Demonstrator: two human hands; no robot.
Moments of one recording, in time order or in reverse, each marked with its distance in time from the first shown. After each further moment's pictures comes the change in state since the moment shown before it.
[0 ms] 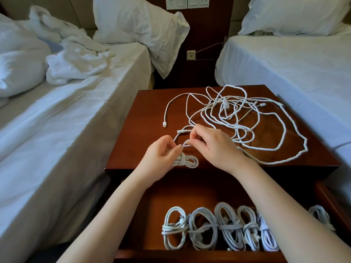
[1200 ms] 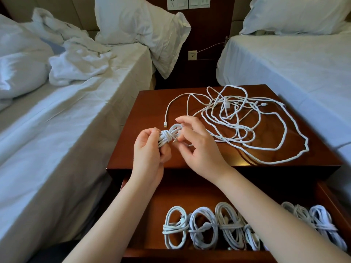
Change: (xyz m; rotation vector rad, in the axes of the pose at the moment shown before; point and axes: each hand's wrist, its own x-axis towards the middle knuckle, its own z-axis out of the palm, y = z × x) left_hand 0.002 0.010 0.007 -0.839 0.354 -0.035; right_hand 0.003 -0.025 0.029 0.165 0.320 -0.207
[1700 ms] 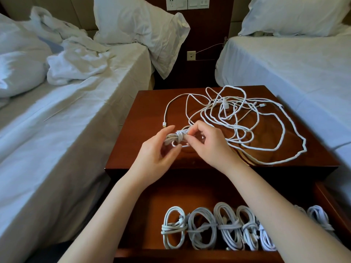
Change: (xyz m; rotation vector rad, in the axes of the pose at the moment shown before) left_hand 0.003 0.002 -0.024 1.020 -0.380 0.479; right_hand 0.004 0.011 -0.019 0.208 -0.115 0.416
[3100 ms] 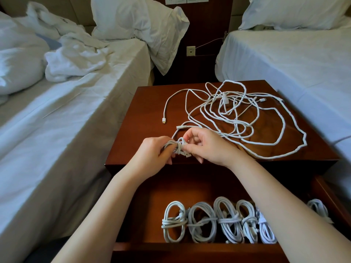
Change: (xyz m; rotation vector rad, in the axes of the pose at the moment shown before) left_hand 0.005 -0.013 -0.003 0.096 -0.189 -0.038; right_hand -0.001 0.004 -0.008 0.005 -0.369 0.213
